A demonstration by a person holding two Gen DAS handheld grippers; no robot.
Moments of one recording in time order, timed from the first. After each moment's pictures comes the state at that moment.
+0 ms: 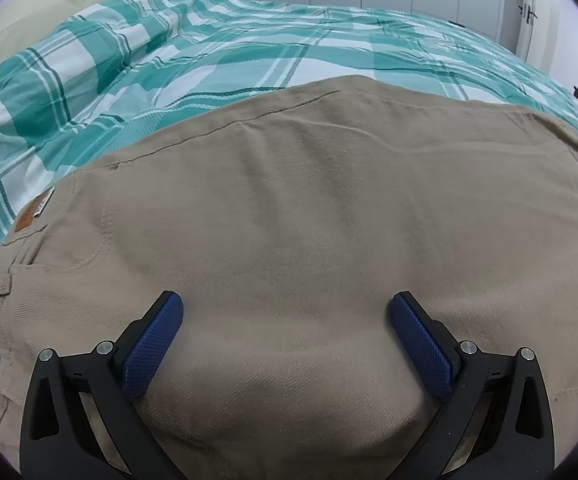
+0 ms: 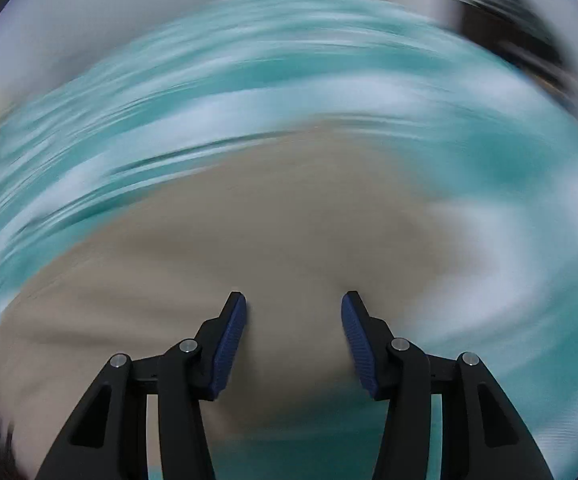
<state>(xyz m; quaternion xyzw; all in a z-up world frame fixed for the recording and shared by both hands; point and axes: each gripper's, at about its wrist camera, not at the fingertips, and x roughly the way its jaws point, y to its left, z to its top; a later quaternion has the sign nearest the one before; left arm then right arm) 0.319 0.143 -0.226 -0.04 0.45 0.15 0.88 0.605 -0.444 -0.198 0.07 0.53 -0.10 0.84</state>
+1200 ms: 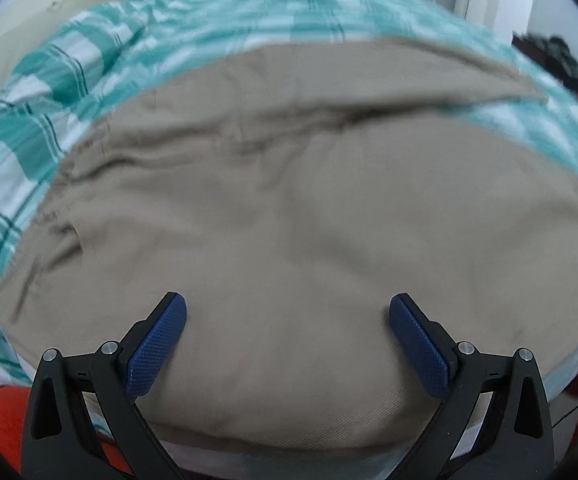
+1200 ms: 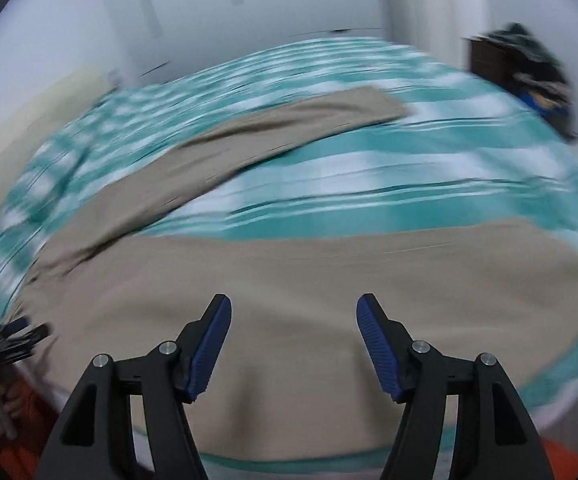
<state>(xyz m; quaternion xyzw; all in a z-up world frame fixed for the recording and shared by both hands) 0.125 0.092 -0.185 0.00 0.50 0.06 0.86 0.207 -0.320 -0.133 0.06 0.44 0.09 0.89</state>
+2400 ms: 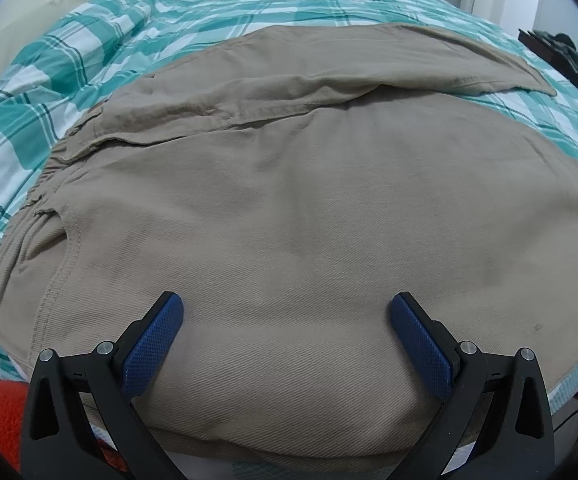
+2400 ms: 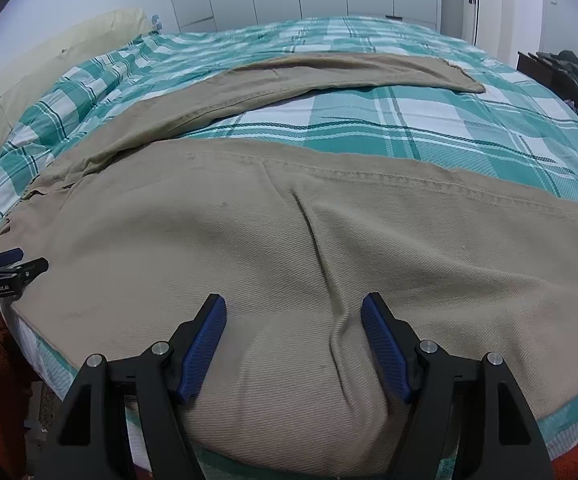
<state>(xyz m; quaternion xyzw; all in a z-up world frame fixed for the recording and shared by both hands) 0.129 0.088 -0.192 0.00 0.50 0.07 0.86 0.196 -0.270 -0.204 -0.02 0.47 0.12 0.87</state>
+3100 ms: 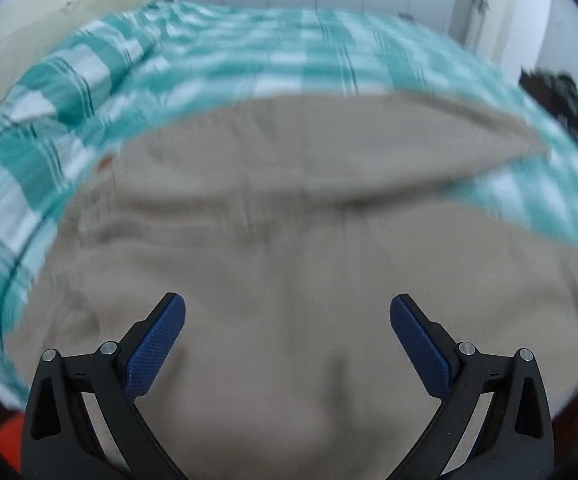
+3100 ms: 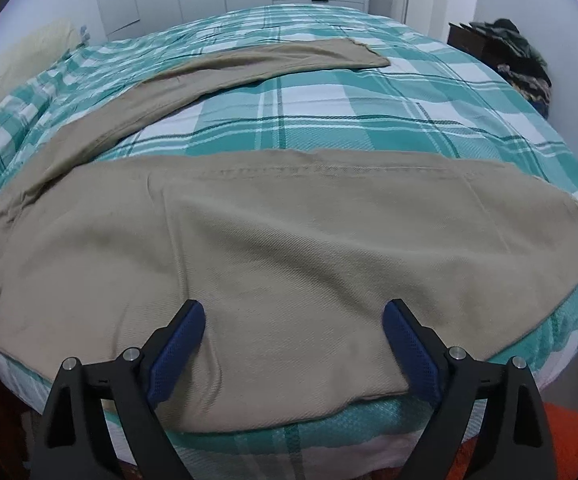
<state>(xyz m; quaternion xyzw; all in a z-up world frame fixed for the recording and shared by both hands) 0.183 0.106 -0.119 -0.05 0.45 0.07 0.89 0.190 -0.330 -0.182 0.00 0.49 -0.01 0.87</state>
